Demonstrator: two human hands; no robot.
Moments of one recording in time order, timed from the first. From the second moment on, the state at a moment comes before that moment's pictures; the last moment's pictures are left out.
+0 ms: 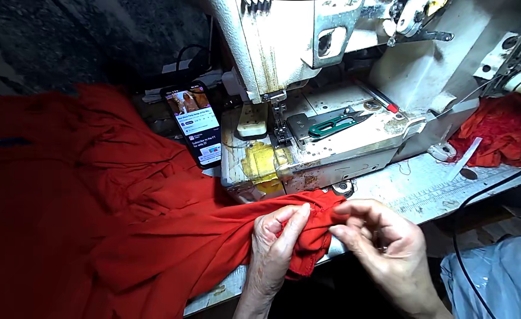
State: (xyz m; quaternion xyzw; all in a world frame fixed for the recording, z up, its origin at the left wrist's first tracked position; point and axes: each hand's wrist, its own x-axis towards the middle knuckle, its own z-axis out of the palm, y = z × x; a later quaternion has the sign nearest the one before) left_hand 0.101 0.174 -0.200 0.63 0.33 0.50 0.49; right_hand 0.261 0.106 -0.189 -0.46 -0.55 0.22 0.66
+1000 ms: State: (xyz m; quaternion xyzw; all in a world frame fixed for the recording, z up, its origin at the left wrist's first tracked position) left_hand 0.098 0.173 -0.198 0.64 0.32 0.49 0.49; right_hand 0.274 0.136 -0.178 -0.54 -0.45 0.25 0.67
